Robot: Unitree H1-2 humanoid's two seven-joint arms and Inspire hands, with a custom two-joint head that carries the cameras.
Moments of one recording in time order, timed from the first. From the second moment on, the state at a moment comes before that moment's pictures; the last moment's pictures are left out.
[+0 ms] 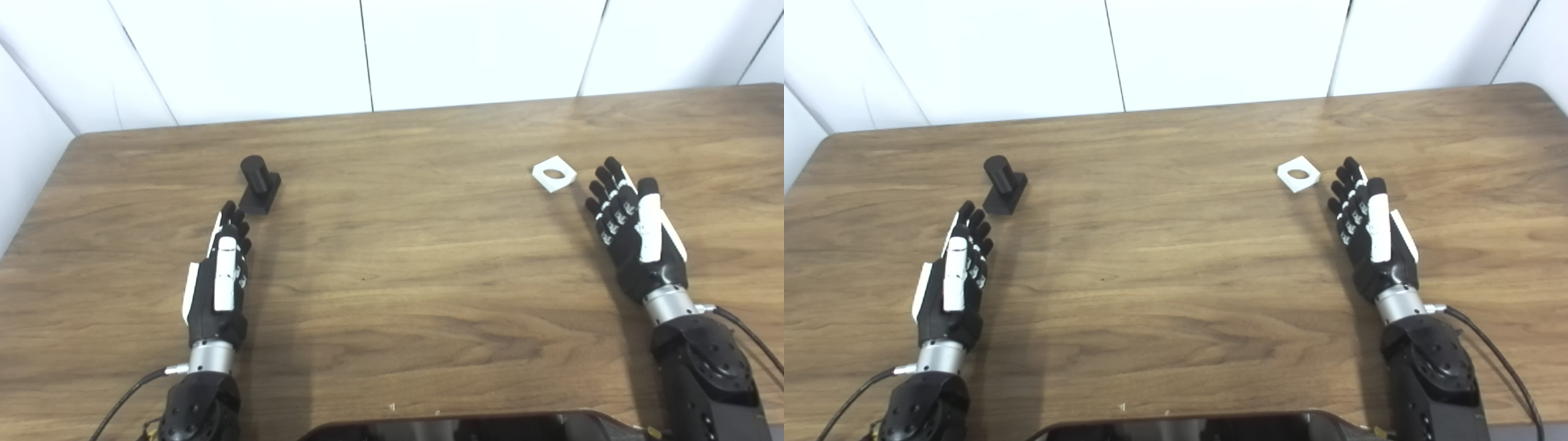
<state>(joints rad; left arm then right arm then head) 0.10 0.05 0.13 -0.21 -0.13 0.10 -0.01 -0.05 -0.19 -0.17 -0.04 0.29 0.10 0.16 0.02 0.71</state>
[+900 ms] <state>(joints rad) 0.10 0.05 0.11 -0.21 -0.05 0.10 0.01 -0.05 -0.19 -0.17 -0.03 0.30 0.10 0.16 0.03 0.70</state>
